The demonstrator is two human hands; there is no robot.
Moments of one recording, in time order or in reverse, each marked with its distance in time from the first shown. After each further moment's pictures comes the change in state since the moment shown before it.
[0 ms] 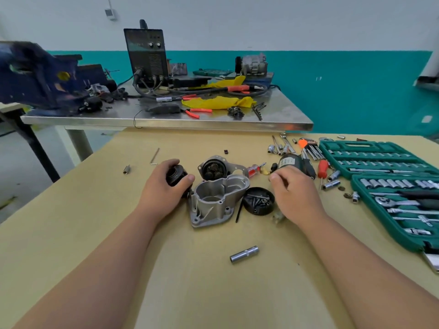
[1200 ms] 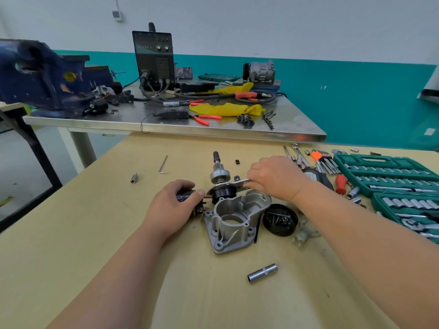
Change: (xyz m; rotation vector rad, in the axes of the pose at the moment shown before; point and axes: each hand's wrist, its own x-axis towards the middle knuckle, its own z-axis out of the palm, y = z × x) left_hand 0.003 -0.010 -0.009 -0.015 -0.121 -0.086; right_hand 0.095 -0.030 0.035 -0.707 -0.364 -0.893
